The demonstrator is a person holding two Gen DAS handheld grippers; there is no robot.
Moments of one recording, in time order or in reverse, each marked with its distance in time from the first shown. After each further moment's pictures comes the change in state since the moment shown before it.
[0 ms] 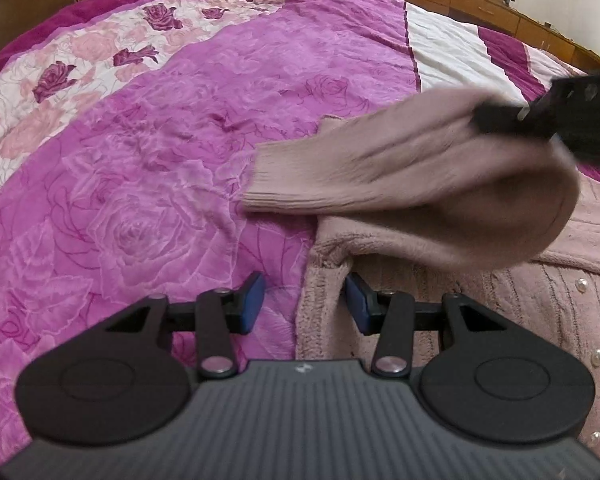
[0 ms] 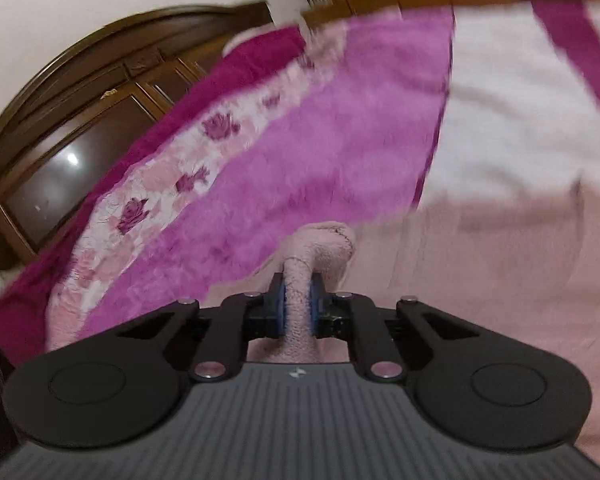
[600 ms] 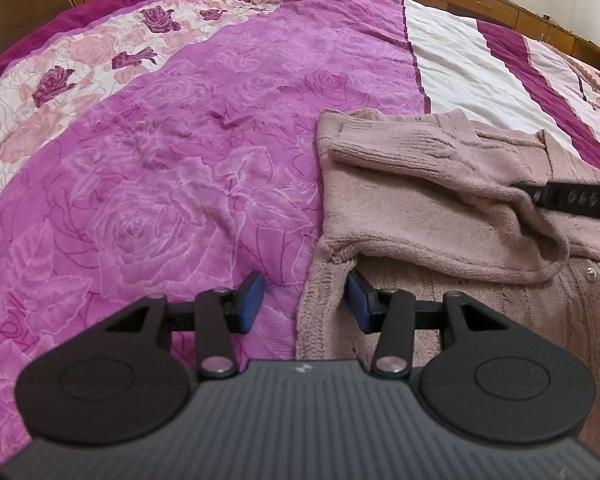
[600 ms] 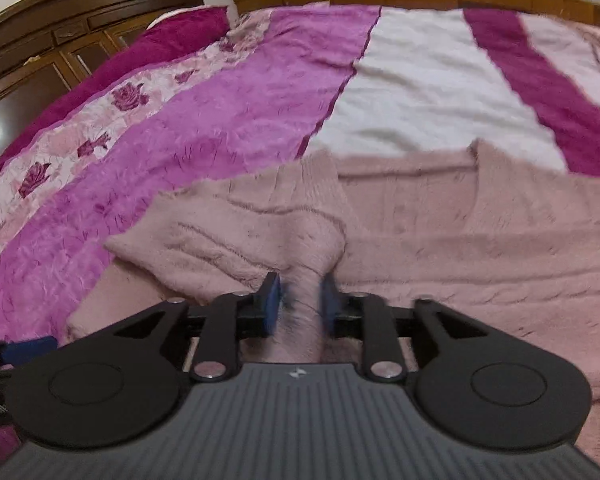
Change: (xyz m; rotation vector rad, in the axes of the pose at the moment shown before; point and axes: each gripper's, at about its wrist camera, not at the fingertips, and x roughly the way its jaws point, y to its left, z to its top) left arm 0.002 -0.004 -0.004 0.025 -0.001 0.016; right arm 0.009 -0.043 -0.041 -0.017 0.037 -0.279
